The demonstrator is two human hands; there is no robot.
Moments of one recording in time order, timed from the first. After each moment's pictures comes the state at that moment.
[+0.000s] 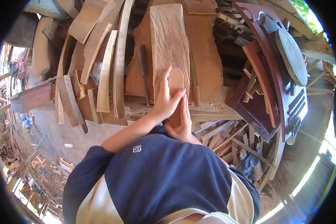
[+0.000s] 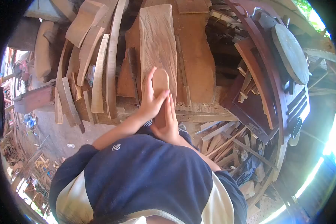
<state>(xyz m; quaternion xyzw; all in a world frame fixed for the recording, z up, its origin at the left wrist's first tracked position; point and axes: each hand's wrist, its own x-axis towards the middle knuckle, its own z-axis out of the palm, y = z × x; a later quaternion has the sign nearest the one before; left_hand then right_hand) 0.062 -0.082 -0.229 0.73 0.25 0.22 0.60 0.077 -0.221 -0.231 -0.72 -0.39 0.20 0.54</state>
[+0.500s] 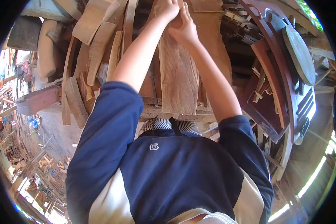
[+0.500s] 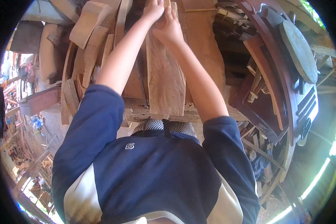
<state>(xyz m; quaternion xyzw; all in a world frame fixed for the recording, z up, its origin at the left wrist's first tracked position) 0.279 0.151 -0.270 0.80 0.43 0.13 0.40 0.271 0.011 -0.258 -0.76 -0.40 0.10 0.49</state>
